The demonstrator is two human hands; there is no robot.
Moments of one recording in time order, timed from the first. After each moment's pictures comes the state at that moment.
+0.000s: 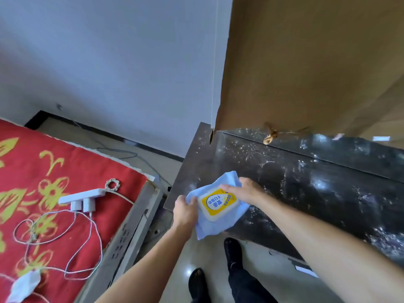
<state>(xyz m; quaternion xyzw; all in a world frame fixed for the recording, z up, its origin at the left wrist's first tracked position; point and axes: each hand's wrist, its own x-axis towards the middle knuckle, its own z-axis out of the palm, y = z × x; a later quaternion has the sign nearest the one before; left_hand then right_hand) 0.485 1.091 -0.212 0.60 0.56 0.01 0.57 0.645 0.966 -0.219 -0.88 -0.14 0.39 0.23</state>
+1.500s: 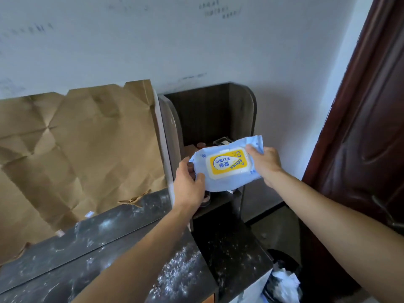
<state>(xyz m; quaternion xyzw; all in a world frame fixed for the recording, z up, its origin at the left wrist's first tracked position) 0.717 0.496 0.039 0.80 -0.05 0.09 0.60 0.731 0.289 0.060 -0.76 0.25 -0.21 0.56</state>
